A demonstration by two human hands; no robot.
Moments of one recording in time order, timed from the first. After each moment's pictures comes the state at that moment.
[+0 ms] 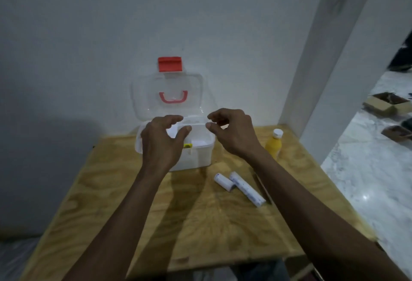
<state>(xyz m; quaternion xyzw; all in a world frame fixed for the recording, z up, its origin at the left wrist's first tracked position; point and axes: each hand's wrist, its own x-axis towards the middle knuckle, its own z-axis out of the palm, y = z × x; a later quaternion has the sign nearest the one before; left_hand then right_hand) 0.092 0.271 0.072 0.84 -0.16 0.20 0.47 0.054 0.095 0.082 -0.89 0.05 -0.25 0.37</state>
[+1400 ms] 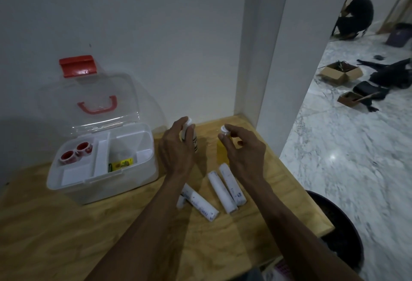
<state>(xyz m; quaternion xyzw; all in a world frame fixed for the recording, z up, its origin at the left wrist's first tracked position) 0.110 0.086 -0.007 0.79 -0.20 0.22 0.53 0.010 -0.025 -0.010 -0.77 0.19 -0.48 0.38</state>
